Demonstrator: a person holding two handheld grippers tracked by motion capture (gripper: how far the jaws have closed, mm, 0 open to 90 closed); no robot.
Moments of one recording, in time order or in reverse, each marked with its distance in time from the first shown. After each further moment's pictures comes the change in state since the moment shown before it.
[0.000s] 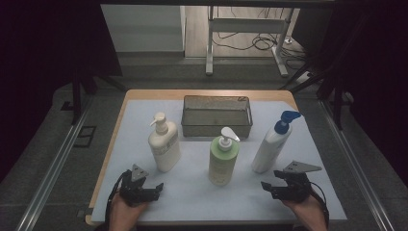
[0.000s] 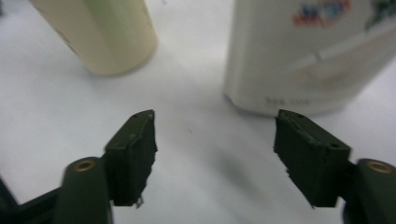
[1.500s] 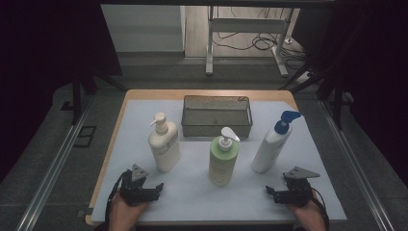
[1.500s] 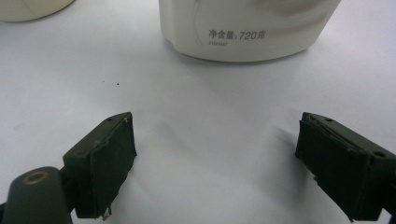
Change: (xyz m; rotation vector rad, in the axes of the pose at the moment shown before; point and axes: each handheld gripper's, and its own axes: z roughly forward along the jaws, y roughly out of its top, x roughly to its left) left arm 0.000 0.001 0.000 0.004 -0.001 -0.002; right arm -0.023 -0.039 0.021 0.035 -0.129 -0.006
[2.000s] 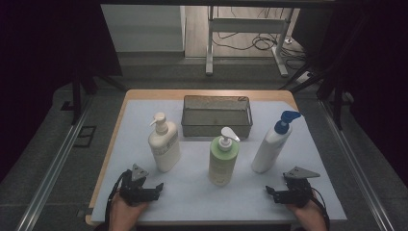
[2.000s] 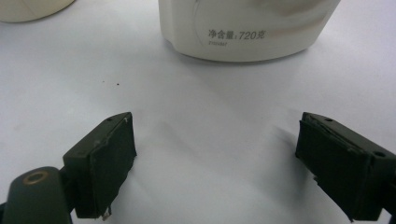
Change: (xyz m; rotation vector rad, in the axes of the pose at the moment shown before) left arm 0.000 0.000 0.000 0.002 0.000 0.000; right arm 0.000 0.000 0.000 -0.001 0.000 0.002
